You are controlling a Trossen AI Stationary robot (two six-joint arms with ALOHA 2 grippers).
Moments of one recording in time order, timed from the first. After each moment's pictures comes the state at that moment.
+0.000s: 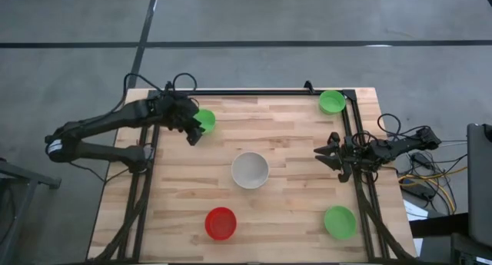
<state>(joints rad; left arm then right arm) 0.42 1.00 0.93 -0.76 0.06 -0.25 0.33 0.02 0.01 0.13 0.37 0.39</state>
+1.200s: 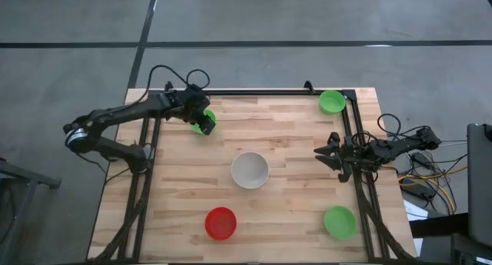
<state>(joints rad) 0.56 1.27 0.93 -0.62 0.04 -0.29 0.33 0.02 0.01 0.13 0.37 0.39</state>
